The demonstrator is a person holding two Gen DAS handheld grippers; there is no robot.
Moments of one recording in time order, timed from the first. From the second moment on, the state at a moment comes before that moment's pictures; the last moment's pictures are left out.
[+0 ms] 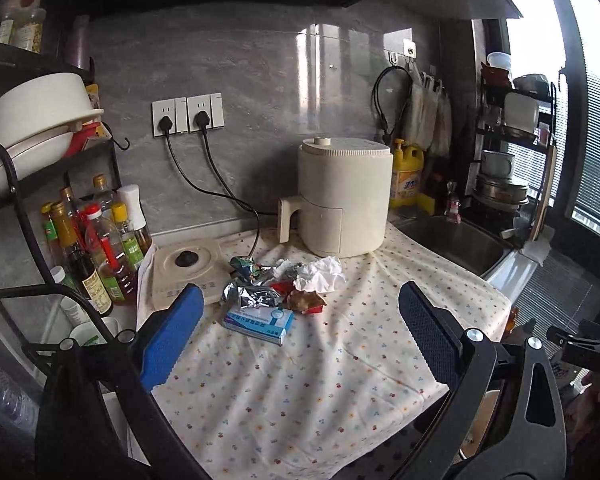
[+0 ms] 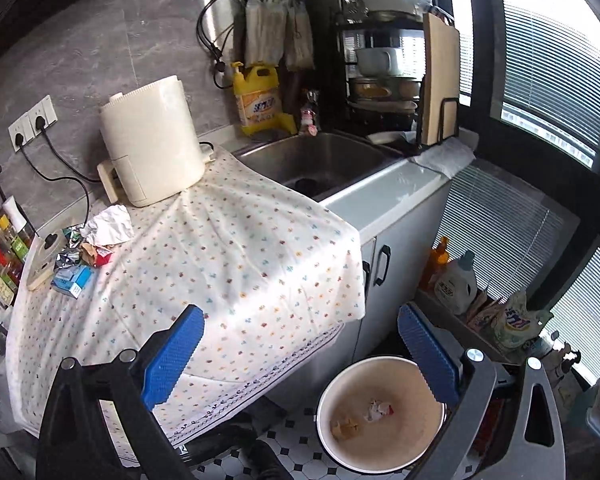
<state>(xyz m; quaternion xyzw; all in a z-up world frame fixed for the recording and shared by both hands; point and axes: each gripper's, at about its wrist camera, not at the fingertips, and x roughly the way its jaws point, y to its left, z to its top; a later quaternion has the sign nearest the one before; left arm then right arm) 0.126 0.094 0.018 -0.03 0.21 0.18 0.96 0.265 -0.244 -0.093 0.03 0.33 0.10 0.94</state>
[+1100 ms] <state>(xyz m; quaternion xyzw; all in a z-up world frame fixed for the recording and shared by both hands) 0.198 0.229 -0.057 -0.15 0.26 0.18 0.94 0.339 0.001 -0.084 -0.07 0.32 0.32 0.89</state>
